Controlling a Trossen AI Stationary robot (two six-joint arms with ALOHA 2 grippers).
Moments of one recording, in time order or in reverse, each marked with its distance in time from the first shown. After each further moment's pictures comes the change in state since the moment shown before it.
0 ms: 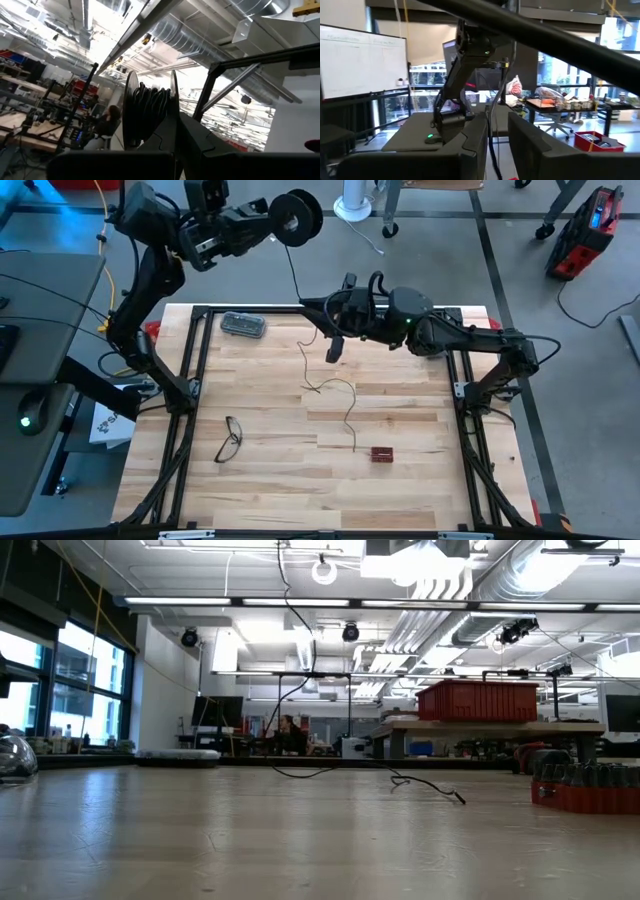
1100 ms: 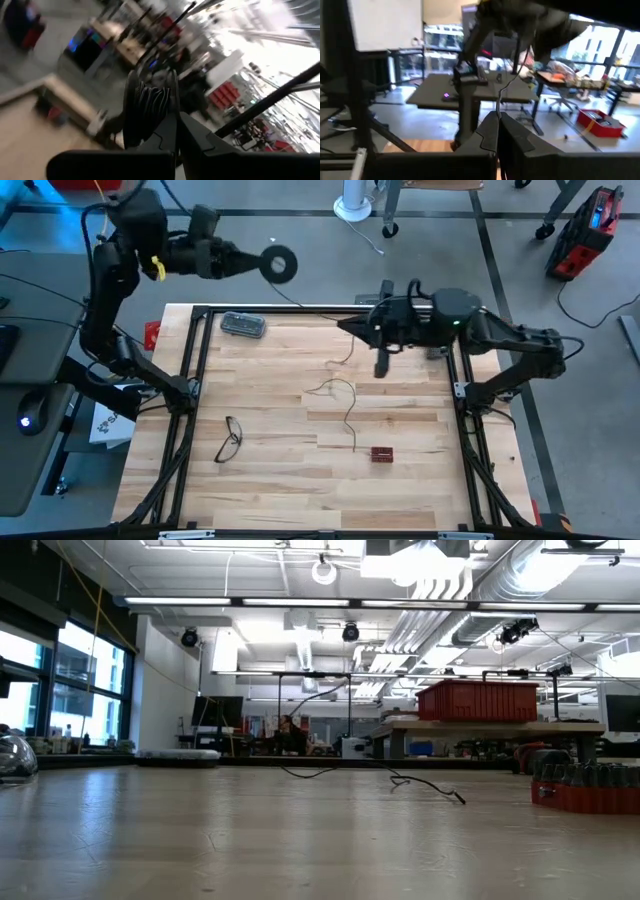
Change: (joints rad) left arm 0.092 -0.137 0.001 -0.782 -0.117 0.004; right arm 0.081 -0.215 0.000 -0.430 0.019 -0.060
